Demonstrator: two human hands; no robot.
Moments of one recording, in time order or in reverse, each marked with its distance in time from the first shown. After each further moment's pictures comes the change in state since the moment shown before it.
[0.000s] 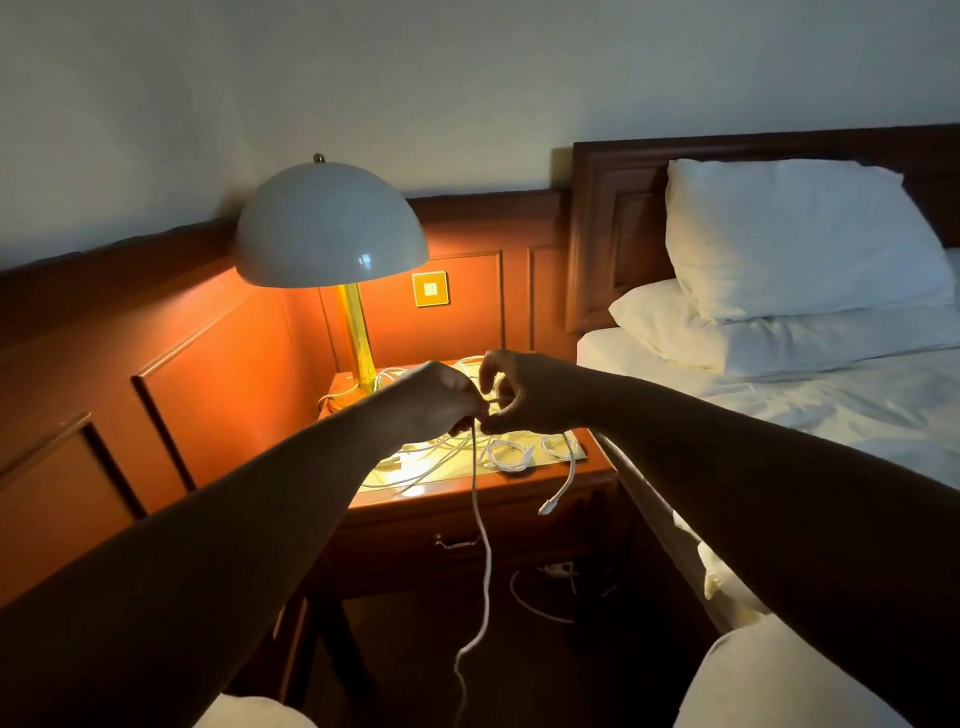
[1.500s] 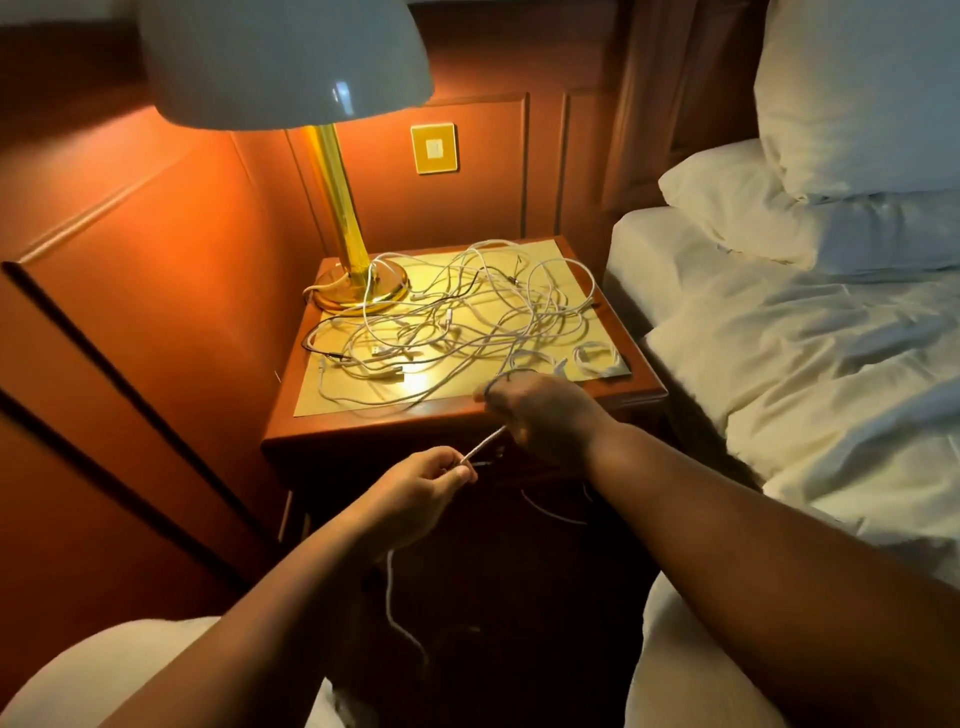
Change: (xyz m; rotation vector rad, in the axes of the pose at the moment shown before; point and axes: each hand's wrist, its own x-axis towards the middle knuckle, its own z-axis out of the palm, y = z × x) left_hand 0.004 -0.160 0.119 -0.295 -0.173 -0.235; right_hand 0.057 0.102 0.142 -0.300 0.100 -0.186
